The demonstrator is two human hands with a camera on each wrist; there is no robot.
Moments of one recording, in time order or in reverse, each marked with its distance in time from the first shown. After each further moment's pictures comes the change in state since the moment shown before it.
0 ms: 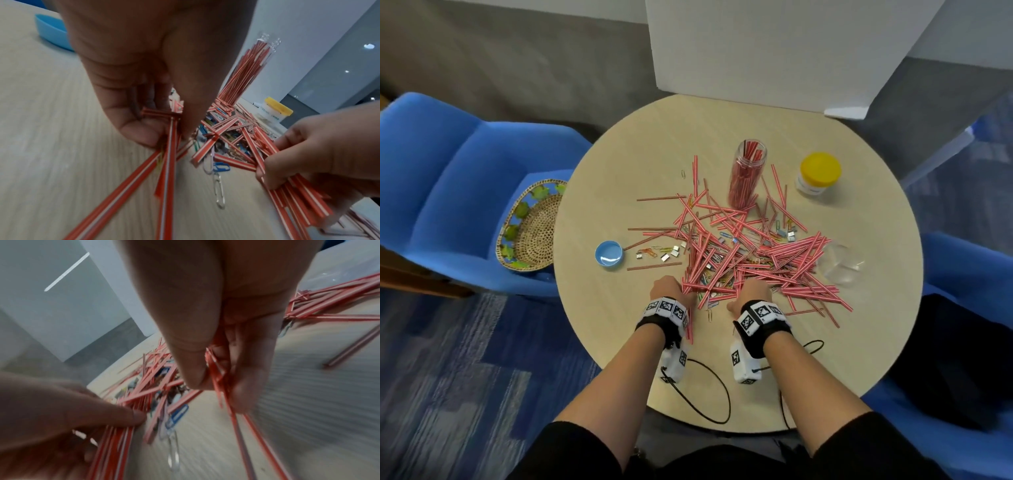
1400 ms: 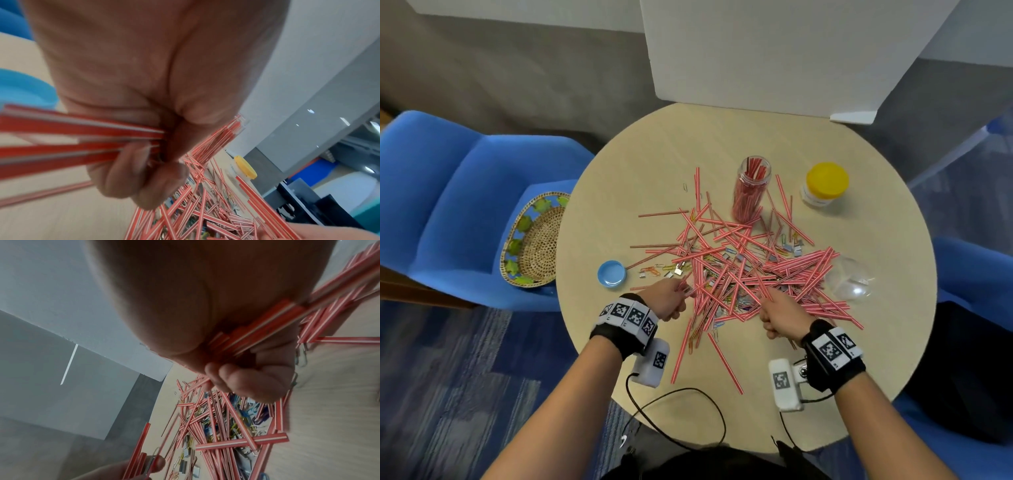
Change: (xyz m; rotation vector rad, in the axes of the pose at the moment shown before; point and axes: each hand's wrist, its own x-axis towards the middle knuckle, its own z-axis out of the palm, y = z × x) left_hand 0.006 0.018 -0.076 -0.224 -0.488 0.110; right_hand -0.012 0.046 -0.041 0.897 -0.299 -0.131
